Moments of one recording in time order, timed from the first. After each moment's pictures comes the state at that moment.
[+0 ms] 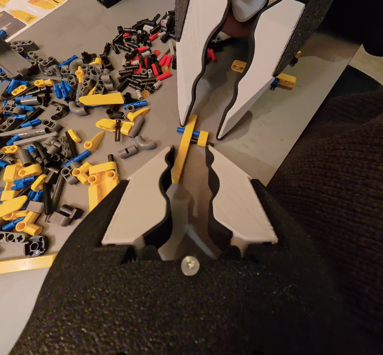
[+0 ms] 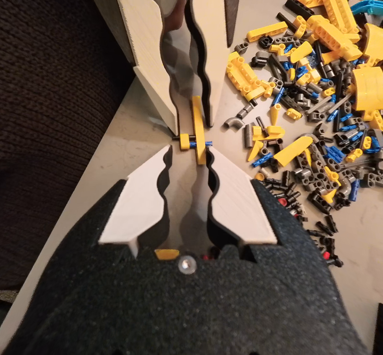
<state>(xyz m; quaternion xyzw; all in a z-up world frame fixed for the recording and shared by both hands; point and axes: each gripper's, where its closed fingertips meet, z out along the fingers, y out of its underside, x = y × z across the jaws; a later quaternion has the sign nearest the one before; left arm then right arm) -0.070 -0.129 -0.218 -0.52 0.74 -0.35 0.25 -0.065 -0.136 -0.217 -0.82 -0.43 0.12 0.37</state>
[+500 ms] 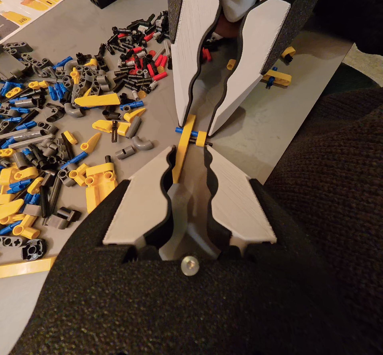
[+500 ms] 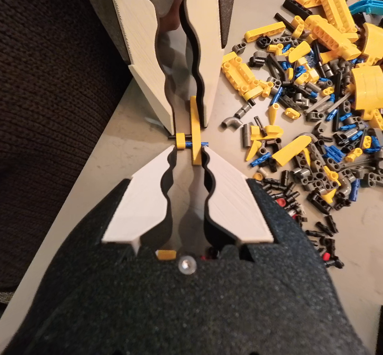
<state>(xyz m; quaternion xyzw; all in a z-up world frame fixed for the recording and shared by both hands) -0.071 -0.131 -0.218 -0.51 0.74 -0.36 0.24 -0.063 -0.134 -0.217 -0.82 -0.42 0.13 0.37</state>
